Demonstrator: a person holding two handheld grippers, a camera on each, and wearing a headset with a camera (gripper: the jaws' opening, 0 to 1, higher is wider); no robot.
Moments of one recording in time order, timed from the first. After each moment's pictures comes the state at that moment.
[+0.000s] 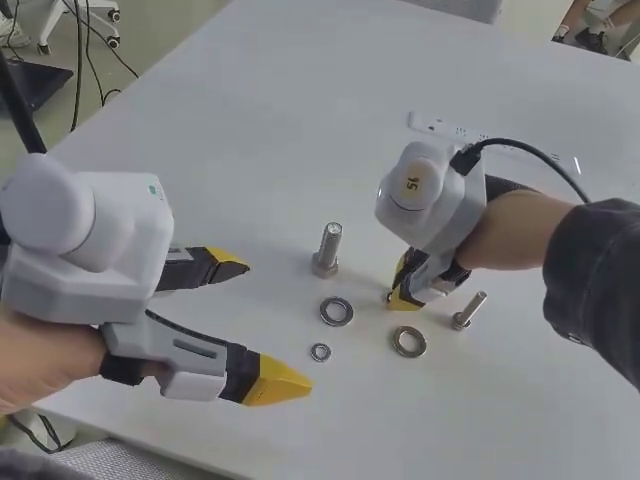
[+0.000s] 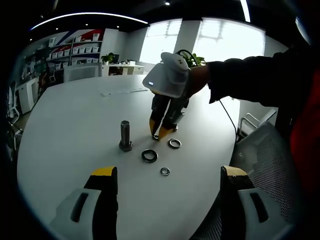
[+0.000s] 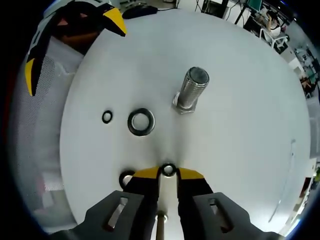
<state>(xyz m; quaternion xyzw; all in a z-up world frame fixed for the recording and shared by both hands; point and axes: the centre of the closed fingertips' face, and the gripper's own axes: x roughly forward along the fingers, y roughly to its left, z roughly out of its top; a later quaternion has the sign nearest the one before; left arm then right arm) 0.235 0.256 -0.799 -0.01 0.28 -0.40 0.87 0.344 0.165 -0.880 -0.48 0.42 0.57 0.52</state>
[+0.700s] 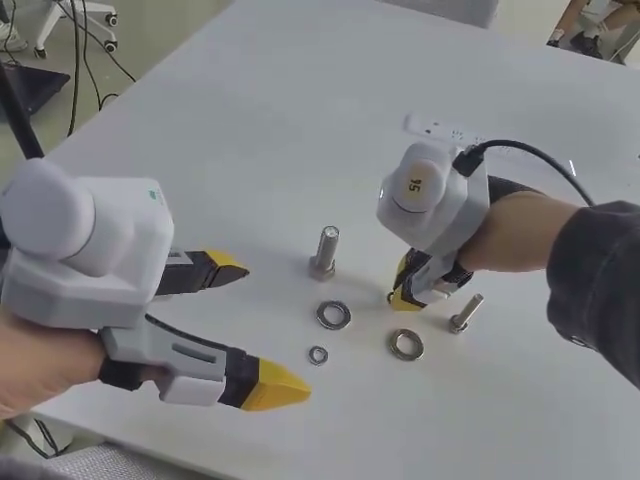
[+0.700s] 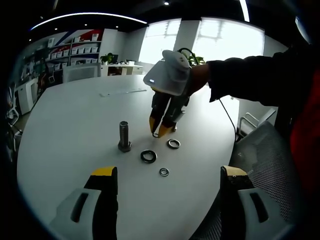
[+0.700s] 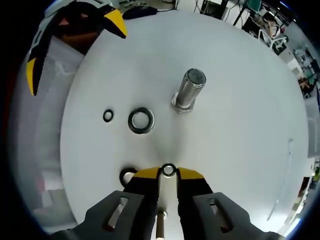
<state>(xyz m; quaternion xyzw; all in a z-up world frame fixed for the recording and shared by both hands) 0.236 0.254 -0.798 -0.01 0.28 -0.41 0.87 0.340 0.163 -0.870 -0.49 0.41 0.56 0.52</state>
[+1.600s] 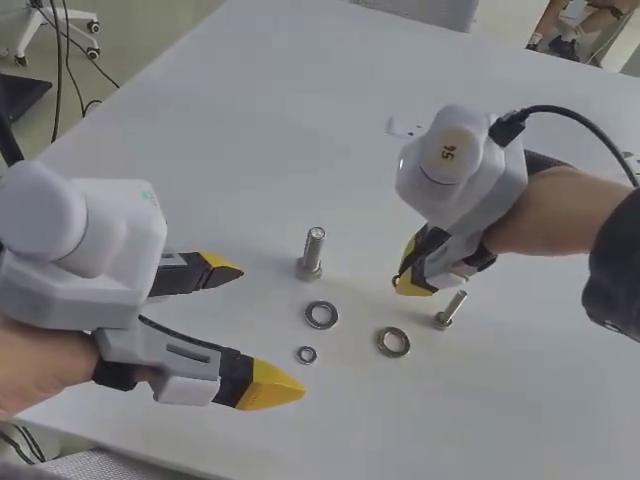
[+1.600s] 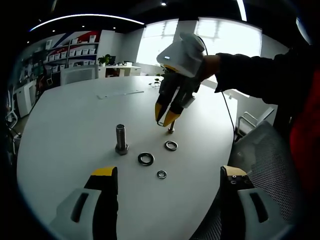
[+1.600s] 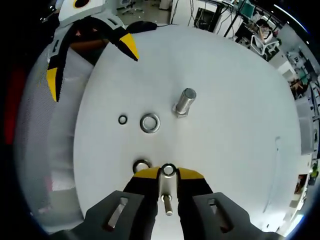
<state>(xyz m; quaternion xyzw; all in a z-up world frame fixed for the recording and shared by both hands) 0.237 0.249 -0.795 0.00 0.27 -0.42 0.87 0.335 0.153 -0.826 -0.48 0.39 0.56 0.55</state>
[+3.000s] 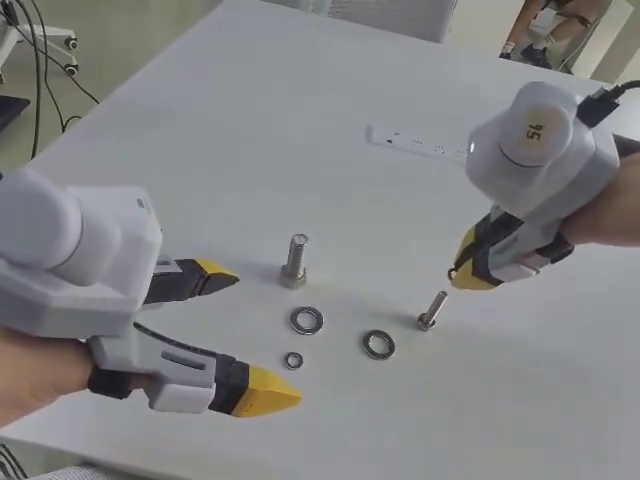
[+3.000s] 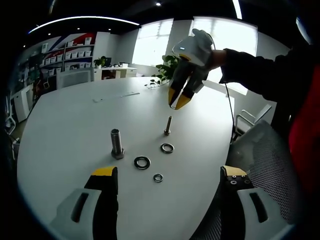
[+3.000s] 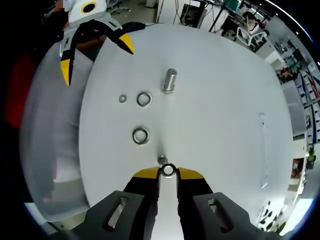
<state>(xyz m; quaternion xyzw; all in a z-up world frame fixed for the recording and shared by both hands) 0.235 0.240 -0.790 0.01 0.27 -0.43 0.86 0.339 0.092 -0.793 -0.48 0.40 0.52 0.59</state>
